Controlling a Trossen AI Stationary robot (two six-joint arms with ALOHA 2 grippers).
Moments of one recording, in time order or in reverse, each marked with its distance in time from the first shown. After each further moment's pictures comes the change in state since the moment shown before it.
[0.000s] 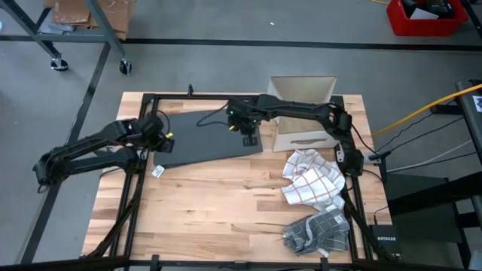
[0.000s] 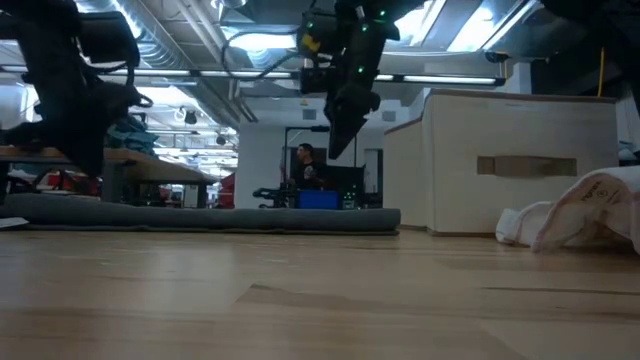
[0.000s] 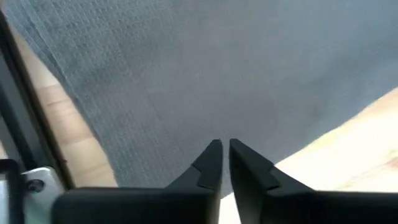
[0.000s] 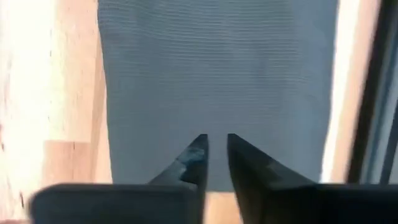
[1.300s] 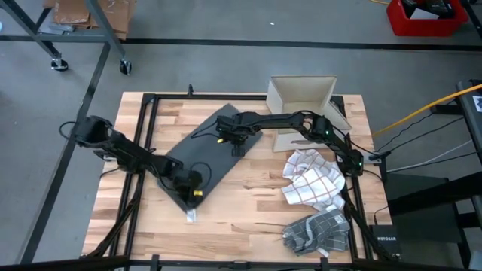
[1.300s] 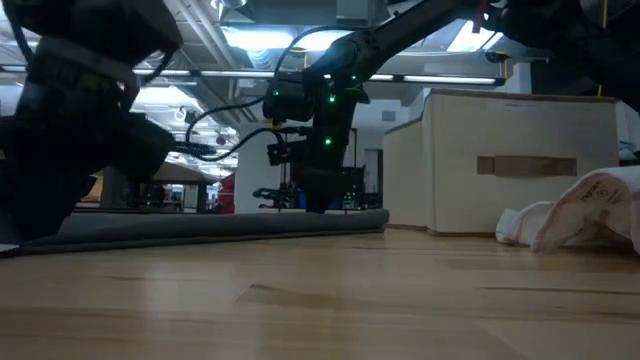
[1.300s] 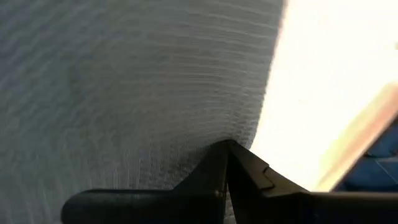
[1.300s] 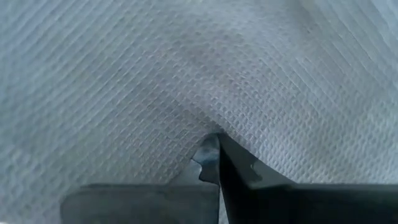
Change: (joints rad) left arm -0.892 0.811 0.037 0.910 0.289 -0.471; right arm 0.035 0.252 0.002 0.197 0.058 0.149
